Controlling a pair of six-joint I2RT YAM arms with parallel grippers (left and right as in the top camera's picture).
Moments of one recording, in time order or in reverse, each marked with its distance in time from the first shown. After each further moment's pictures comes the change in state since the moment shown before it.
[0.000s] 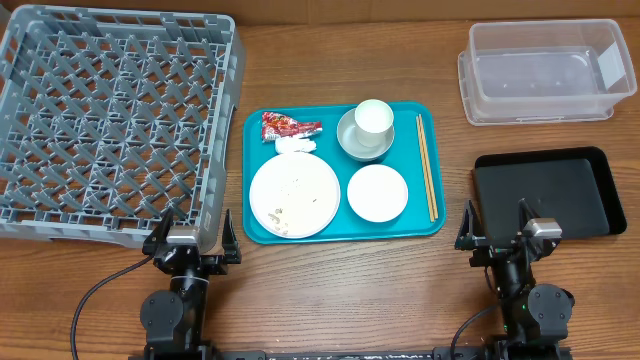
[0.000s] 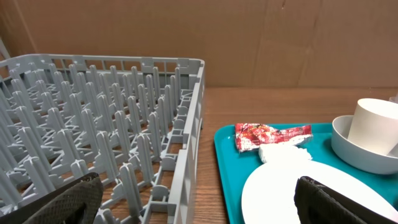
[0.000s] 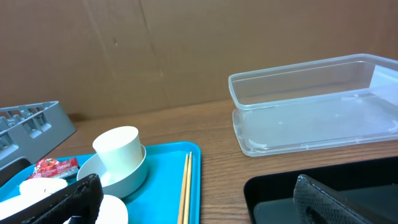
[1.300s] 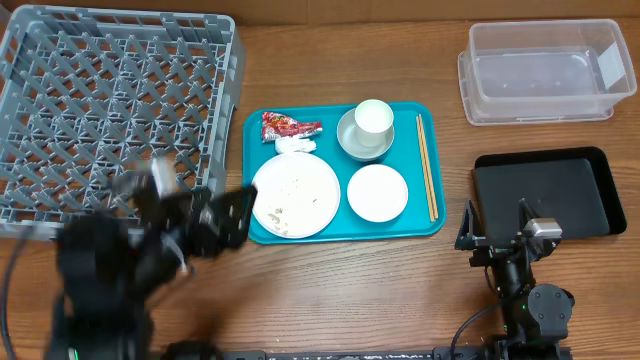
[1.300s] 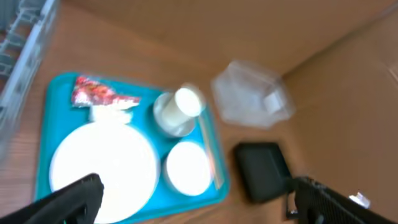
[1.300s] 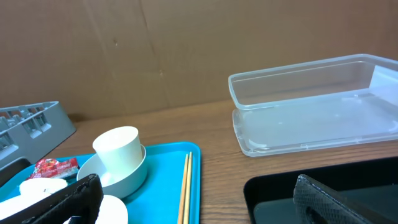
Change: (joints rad) left arm 0.000 0.789 1.100 -0.800 0.503 -0.400; right arm 0.000 -0.001 0.000 -0.001 0.000 0.000
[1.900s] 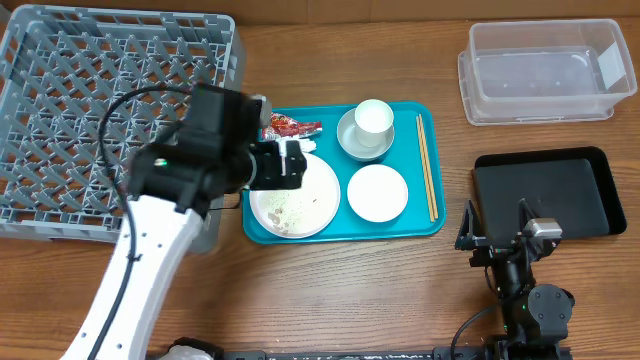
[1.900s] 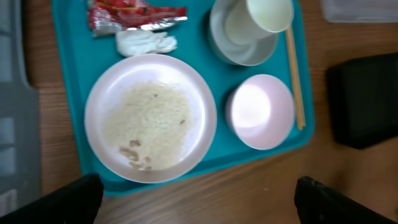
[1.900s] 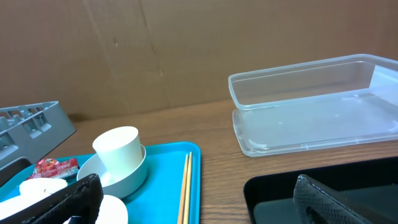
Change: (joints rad) left arm -0.368 0.575 0.280 -0.182 -0.399 0.079; right arm 0.000 0.000 0.000 0.000 0.000 0.000
